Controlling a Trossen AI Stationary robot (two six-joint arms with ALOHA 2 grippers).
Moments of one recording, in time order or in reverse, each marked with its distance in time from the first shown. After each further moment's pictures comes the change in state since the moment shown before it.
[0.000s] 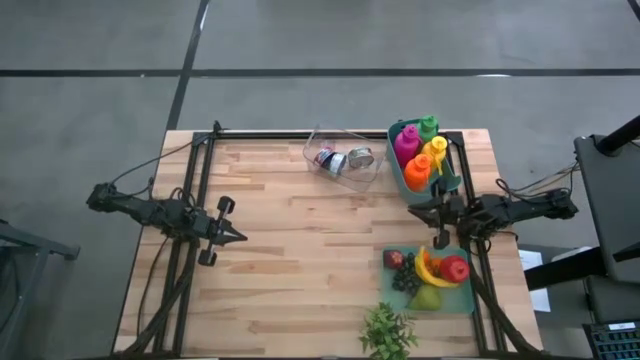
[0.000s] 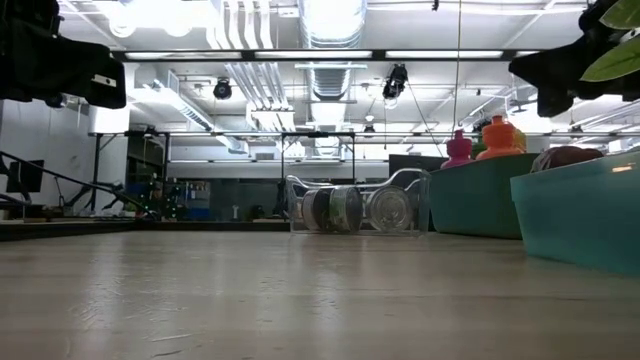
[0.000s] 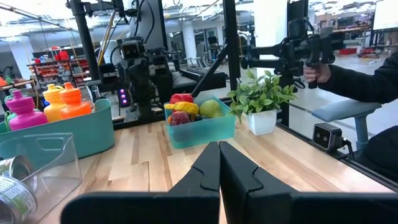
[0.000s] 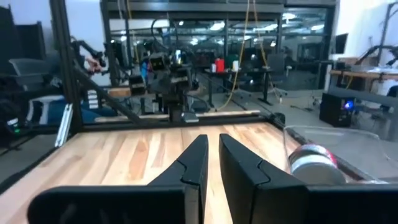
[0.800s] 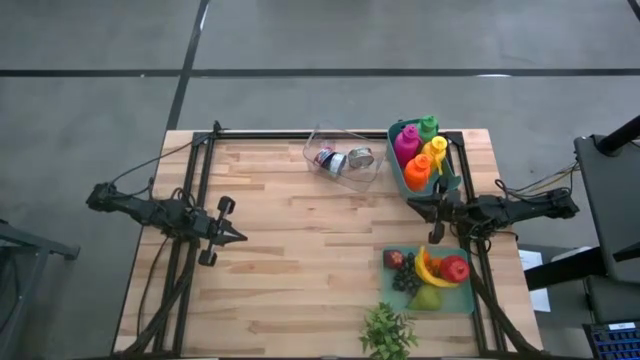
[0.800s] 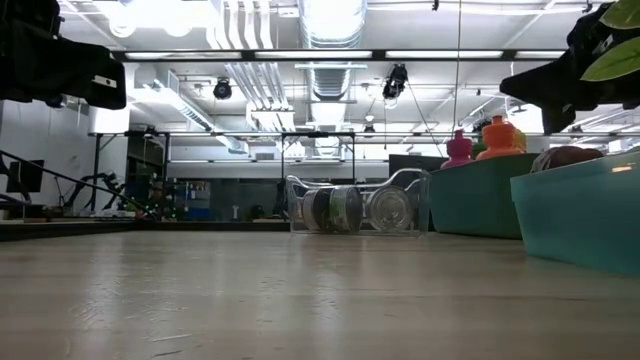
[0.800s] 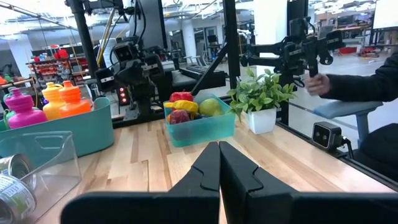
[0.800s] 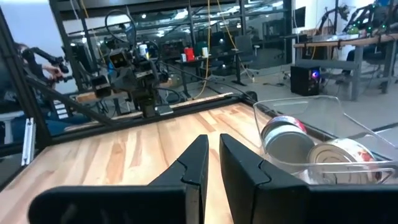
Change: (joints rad) left arm 0.000 0.006 0.000 0.000 0.000 -0.003; right arm 0.000 0.013 0.000 -0.043 0.157 0.132
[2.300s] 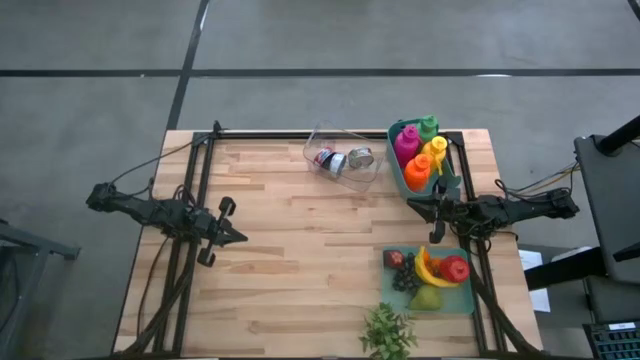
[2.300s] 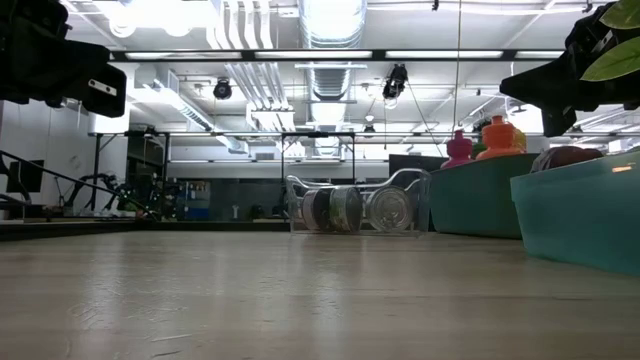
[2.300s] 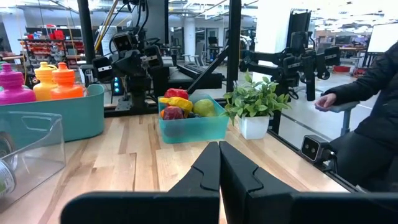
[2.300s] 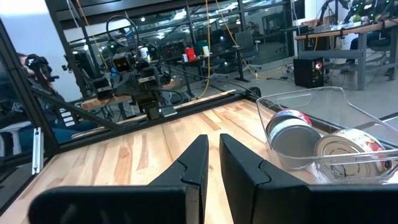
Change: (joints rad) left arm 0.000 0.000 0.000 0.000 0.000 -0.128; right arm 0.000 0.000 0.000 0.001 0.001 0.077
